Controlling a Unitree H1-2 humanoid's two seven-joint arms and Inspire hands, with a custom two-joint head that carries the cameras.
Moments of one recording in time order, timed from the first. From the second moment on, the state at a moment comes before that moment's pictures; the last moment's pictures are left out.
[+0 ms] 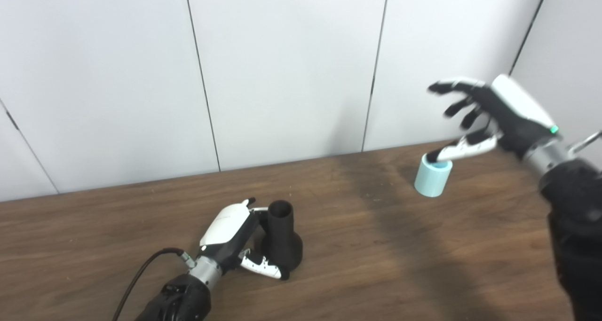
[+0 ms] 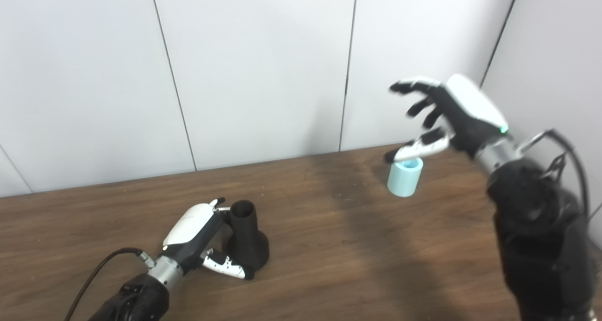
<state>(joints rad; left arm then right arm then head) -0.52 0.21 -0.56 0.31 0.60 -0.05 -0.06 -0.43 -0.59 -0.34 -0.50 -0.64 0.47 0.59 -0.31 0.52</state>
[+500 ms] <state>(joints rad) -0.52 0.22 -0.55 0.34 0.58 -0.10 -0.03 -0.55 -0.65 -0.19 -0.17 -0.76 0.47 0.82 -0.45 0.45</state>
